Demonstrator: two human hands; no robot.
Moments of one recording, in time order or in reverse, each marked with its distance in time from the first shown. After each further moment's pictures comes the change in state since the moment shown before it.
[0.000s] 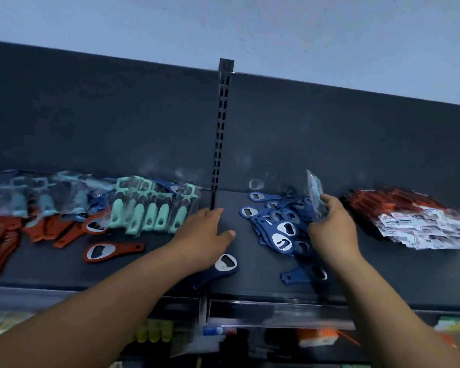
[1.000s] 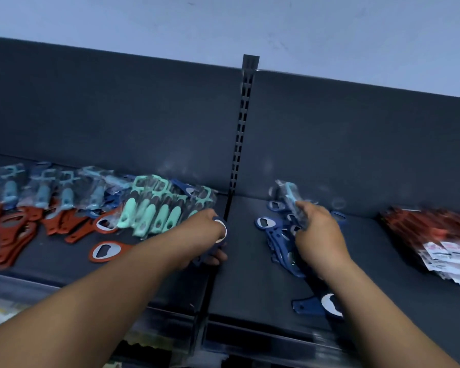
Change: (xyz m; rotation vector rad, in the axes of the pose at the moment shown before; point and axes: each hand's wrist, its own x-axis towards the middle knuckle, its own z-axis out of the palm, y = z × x) left_hand 0.021 -0.001 -0.010 -0.710 -0.049 -0.366; right_hand 0.032 -0.012 0.045 -0.155 -0.230 -0.286
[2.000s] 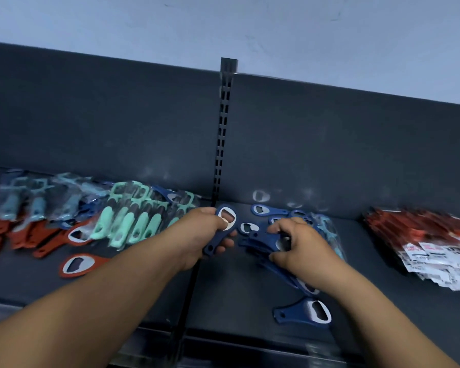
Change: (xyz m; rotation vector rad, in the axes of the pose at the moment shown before) left_hand 0.008 0.030 0.026 -0.306 0.005 -0.005; right_hand -0.008 0.008 -0.022 0.011 -0.297 -0.186
